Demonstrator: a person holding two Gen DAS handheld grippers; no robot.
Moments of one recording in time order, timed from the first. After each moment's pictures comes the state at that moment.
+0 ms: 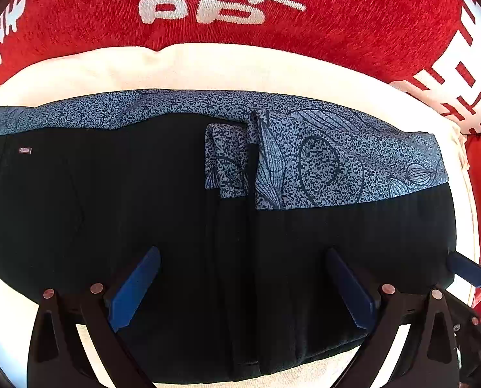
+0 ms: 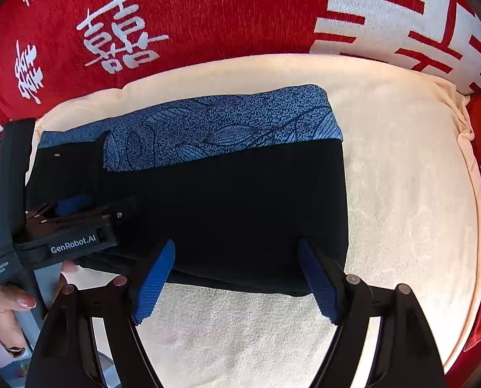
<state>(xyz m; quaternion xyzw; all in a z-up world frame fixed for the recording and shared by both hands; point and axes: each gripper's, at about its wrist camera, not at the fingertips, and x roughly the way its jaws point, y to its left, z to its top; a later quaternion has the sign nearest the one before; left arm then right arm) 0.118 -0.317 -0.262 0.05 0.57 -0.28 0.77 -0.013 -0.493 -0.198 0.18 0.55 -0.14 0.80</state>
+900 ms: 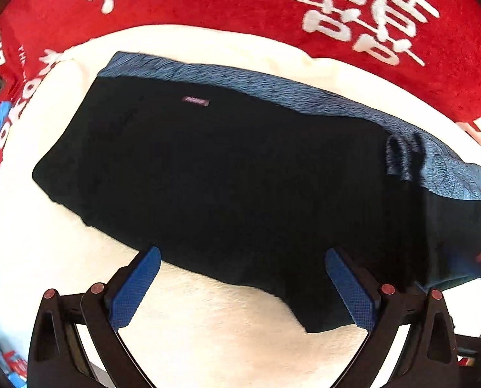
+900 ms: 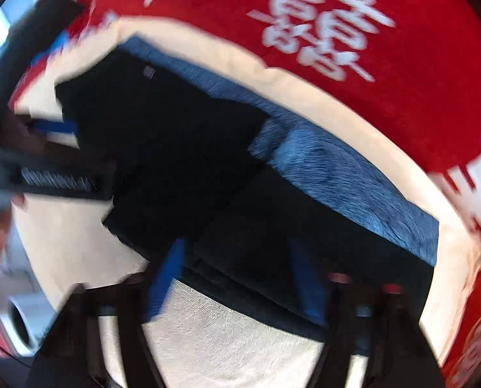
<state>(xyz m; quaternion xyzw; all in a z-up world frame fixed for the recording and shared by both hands) 0.134 -0.181 -0.250 0.03 0.57 -0.16 0.80 0.053 -0.339 -0.215 -0.10 0.56 0.01 0.82</state>
